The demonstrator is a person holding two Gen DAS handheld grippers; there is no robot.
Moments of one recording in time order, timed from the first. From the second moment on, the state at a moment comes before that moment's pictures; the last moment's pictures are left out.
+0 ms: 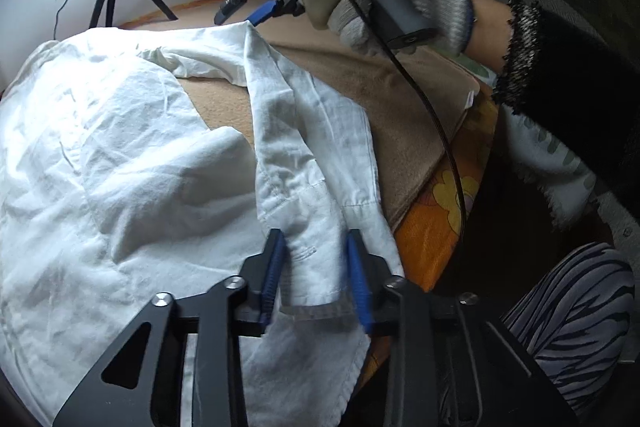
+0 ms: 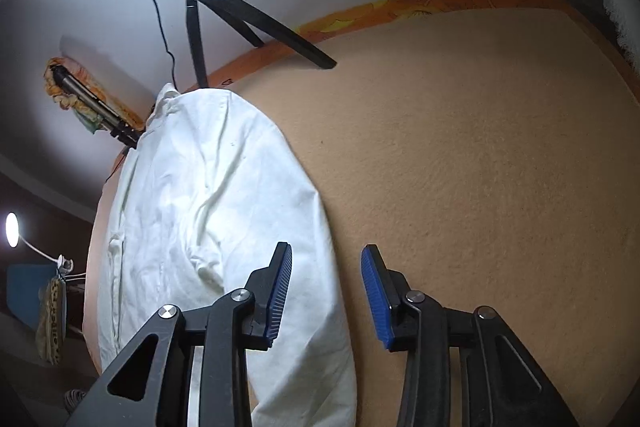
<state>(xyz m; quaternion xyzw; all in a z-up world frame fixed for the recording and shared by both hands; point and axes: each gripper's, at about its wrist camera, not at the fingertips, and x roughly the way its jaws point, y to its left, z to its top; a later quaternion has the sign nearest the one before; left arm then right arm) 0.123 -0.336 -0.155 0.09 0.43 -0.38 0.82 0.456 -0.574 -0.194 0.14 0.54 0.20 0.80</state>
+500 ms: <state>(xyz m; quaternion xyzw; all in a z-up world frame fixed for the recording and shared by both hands) 0.126 -0.311 -0.144 -0.01 0.43 -0.40 0.81 0.453 -0.517 -0.139 0.06 0.51 0.19 0.84</state>
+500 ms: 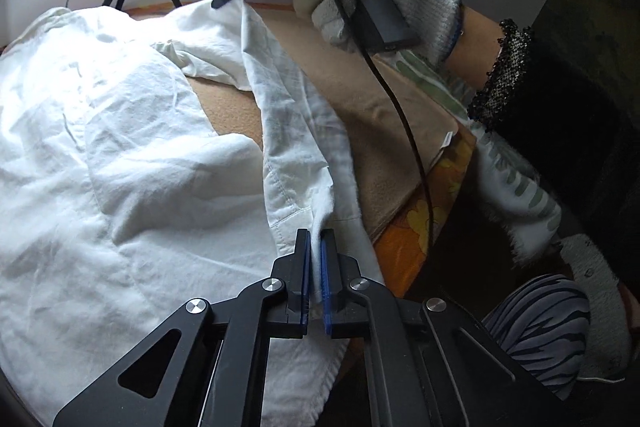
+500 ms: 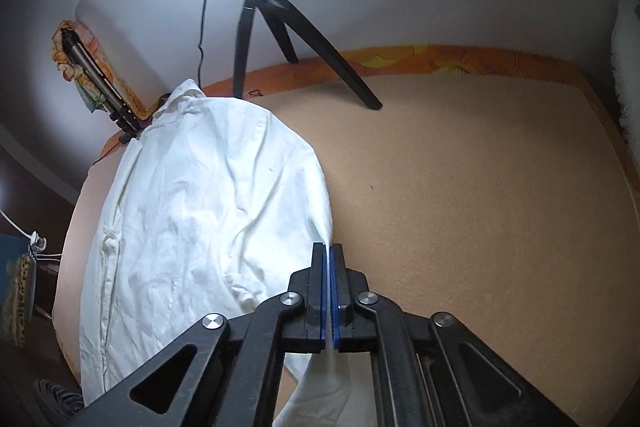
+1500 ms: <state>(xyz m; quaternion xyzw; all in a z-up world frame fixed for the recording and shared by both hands) 0.076 -0.217 -0.142 -0.06 0.44 -0.36 0.82 0.410 -0.358 -0.136 -0.03 0.52 0.31 0.79</state>
